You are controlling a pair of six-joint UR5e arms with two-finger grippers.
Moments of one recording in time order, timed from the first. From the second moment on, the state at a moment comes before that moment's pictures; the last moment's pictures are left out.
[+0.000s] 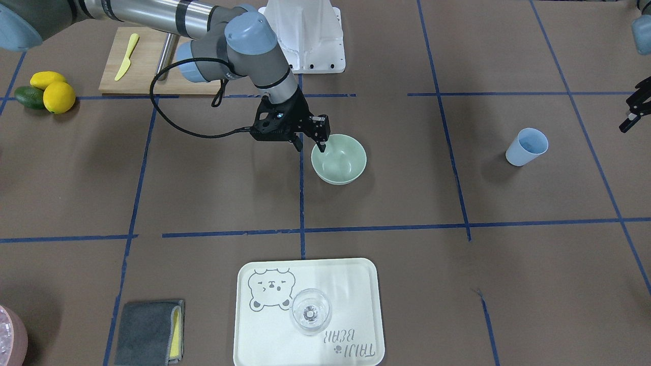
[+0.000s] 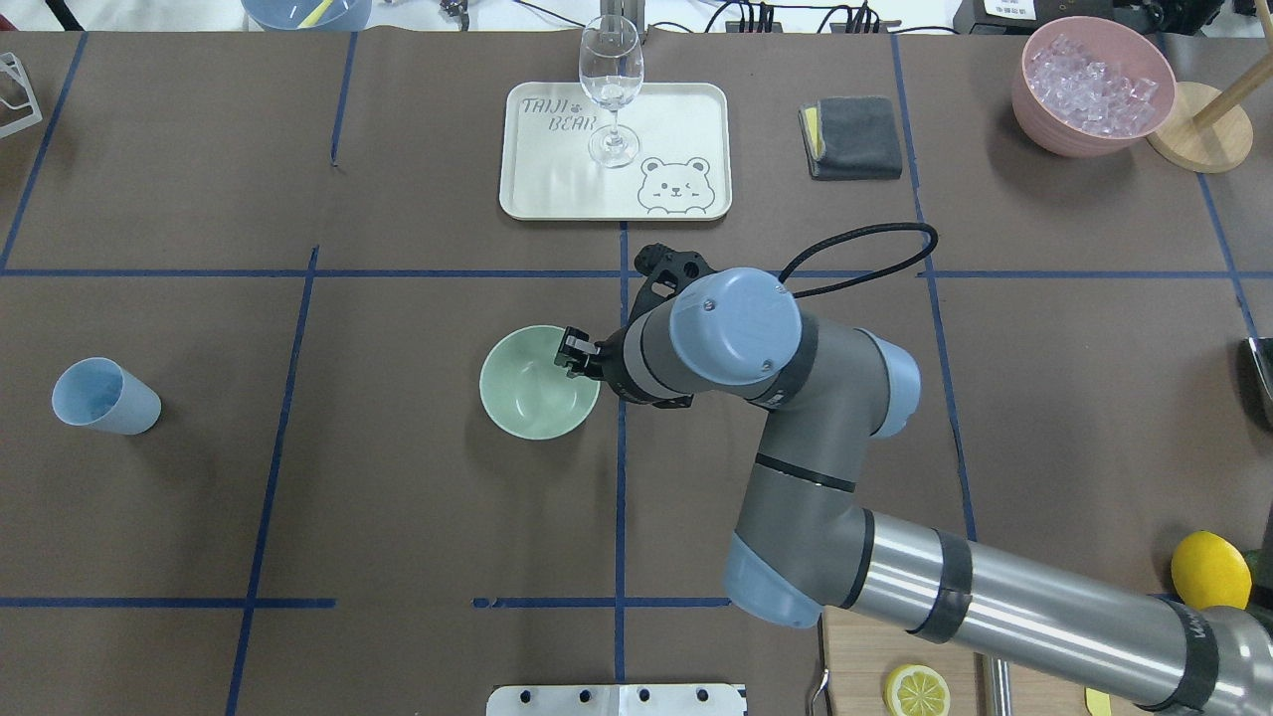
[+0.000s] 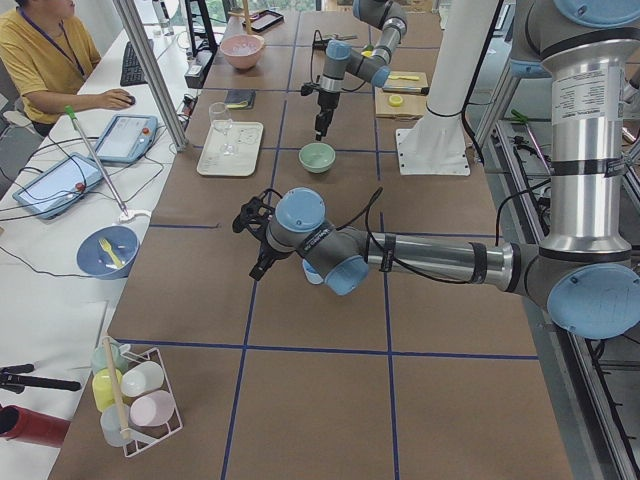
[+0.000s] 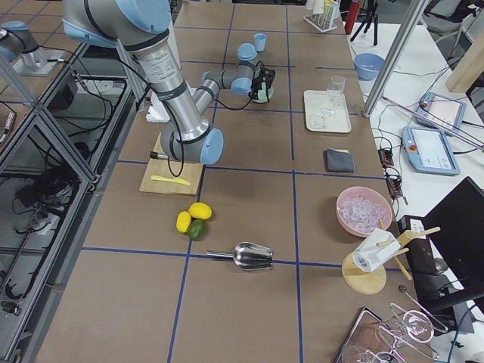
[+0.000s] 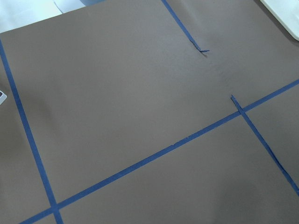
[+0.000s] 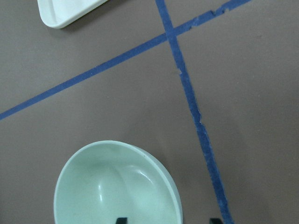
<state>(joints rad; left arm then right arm) -1.41 -1.48 -1.73 -2.34 -2.42 -0.28 0.47 -0.92 1.65 -1.16 1.80 1.67</state>
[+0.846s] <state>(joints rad) -0.90 -1.28 -1.79 -2.77 -1.78 -0.74 0.62 -1.19 1.89 -1.16 1.97 1.66</state>
